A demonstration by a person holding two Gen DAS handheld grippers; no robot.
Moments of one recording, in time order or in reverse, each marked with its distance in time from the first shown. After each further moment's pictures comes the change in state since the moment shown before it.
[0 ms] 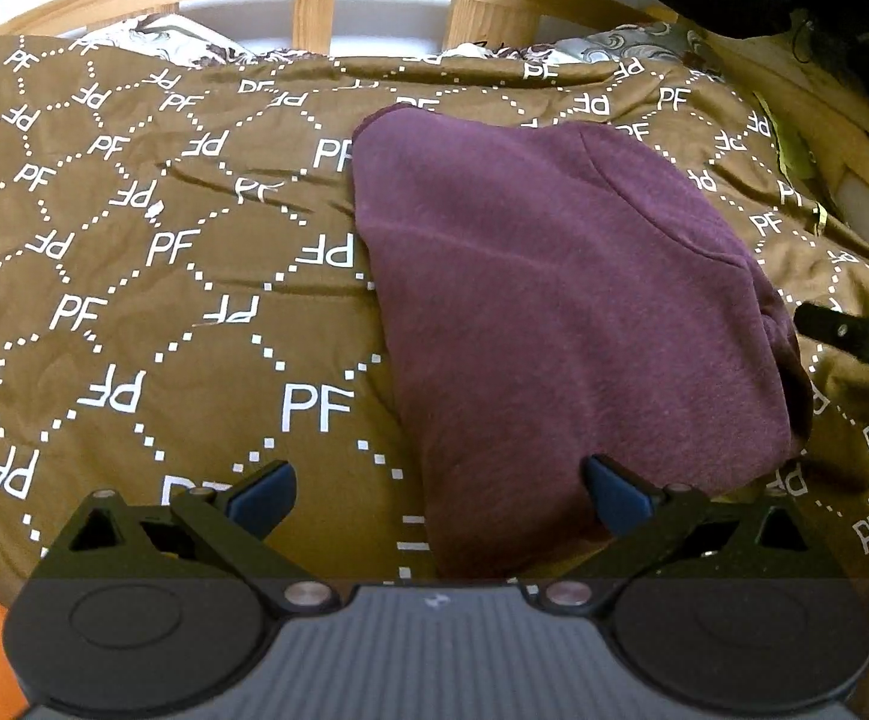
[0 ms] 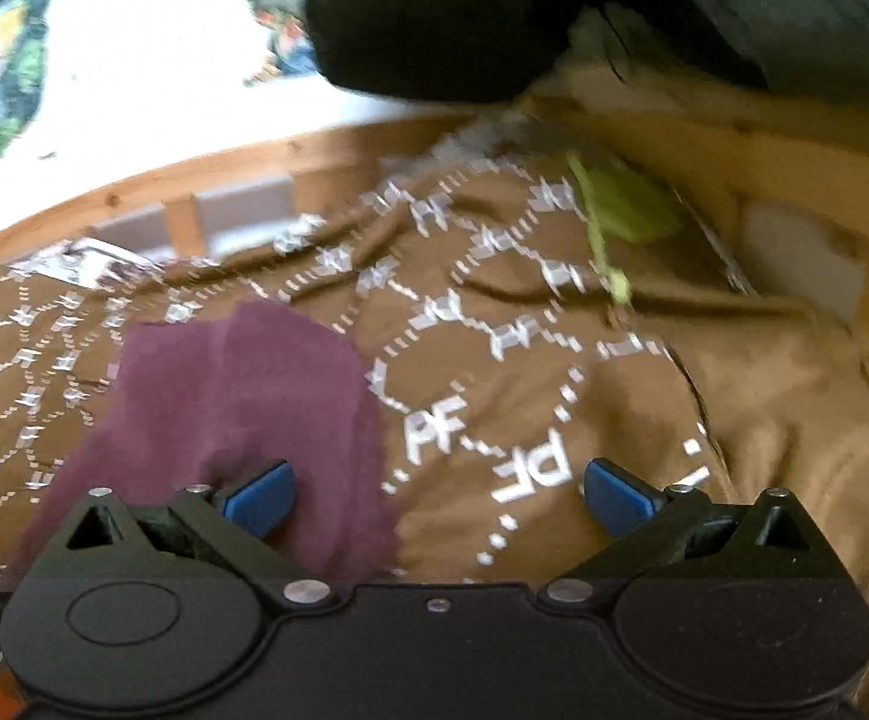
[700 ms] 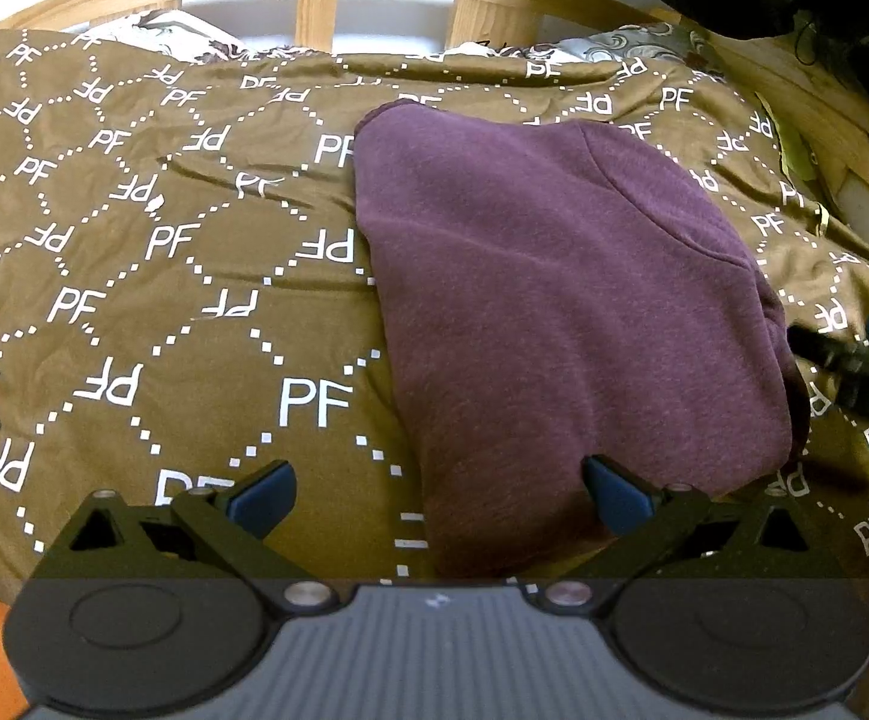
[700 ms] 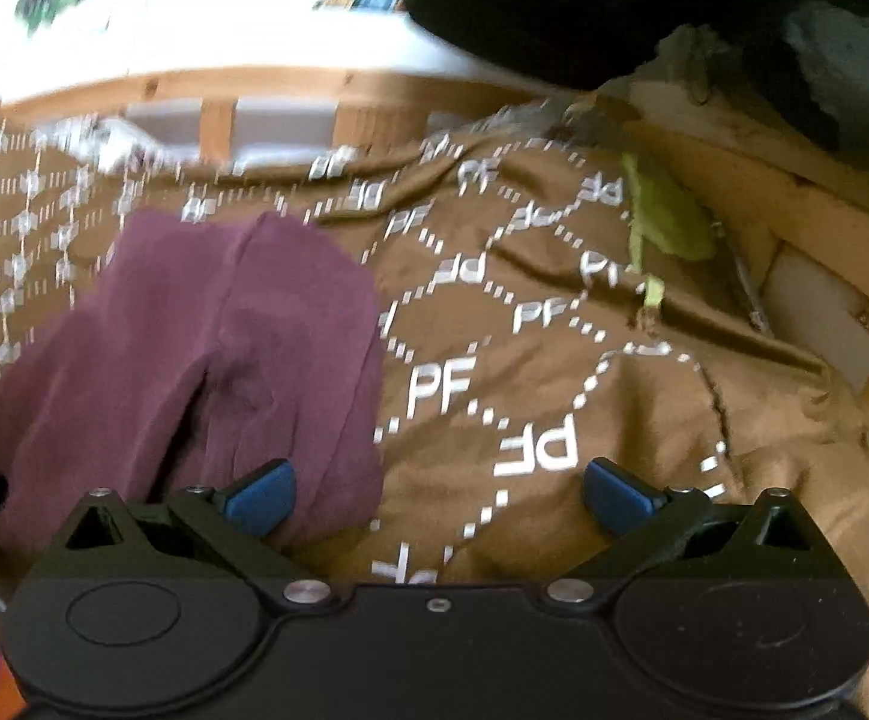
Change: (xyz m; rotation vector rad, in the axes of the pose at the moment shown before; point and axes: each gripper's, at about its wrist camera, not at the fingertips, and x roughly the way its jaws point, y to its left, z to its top) left arm 0.002 0.001 -0.001 -0.013 -0.001 -0.004; right arm 0.004 0.020 -0.014 -0.232 0.001 -0.036
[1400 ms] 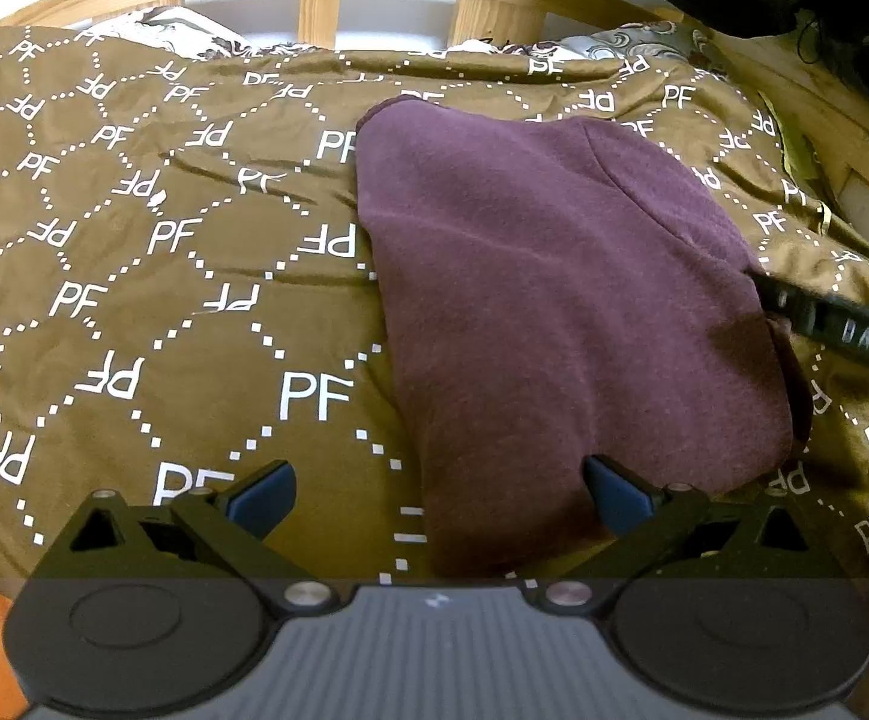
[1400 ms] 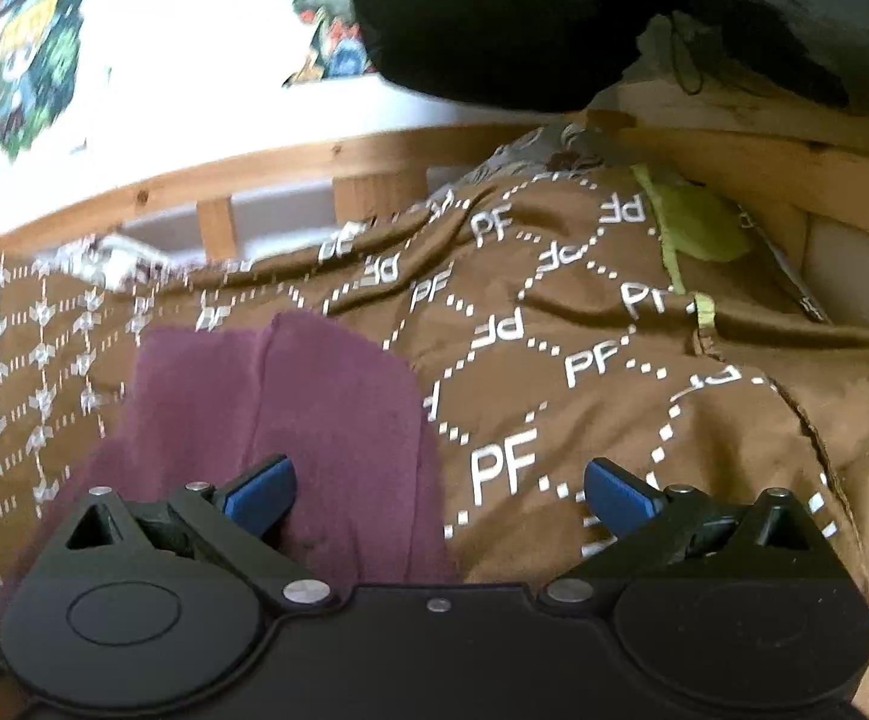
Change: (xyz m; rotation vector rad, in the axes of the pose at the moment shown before) left arm -0.001 0.000 -0.001 -0.005 0.004 0.003; right arm 0.024 0.005 0.016 0.164 -0.060 0.095
